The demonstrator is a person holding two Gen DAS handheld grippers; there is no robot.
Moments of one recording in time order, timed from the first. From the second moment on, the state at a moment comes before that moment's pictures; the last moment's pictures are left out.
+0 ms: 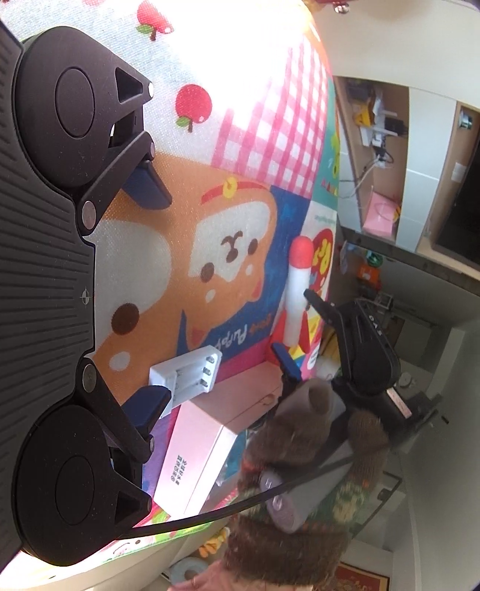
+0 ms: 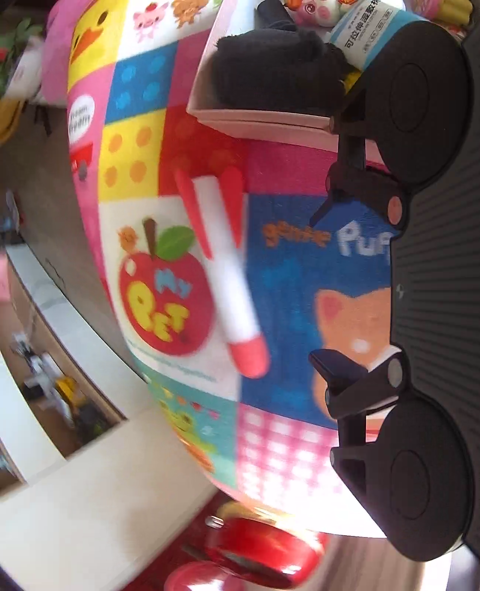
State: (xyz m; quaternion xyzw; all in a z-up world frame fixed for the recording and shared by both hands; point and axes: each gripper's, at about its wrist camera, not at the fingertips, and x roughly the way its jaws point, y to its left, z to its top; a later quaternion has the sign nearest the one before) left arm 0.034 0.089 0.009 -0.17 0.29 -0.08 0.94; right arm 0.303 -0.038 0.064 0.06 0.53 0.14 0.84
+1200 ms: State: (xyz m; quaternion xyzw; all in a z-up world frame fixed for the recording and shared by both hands) left arm 0.032 0.106 0.007 -0.22 0.26 -0.06 0.94; right arm 0.266 -0.032 0.089 0.14 0.44 0.28 0.84
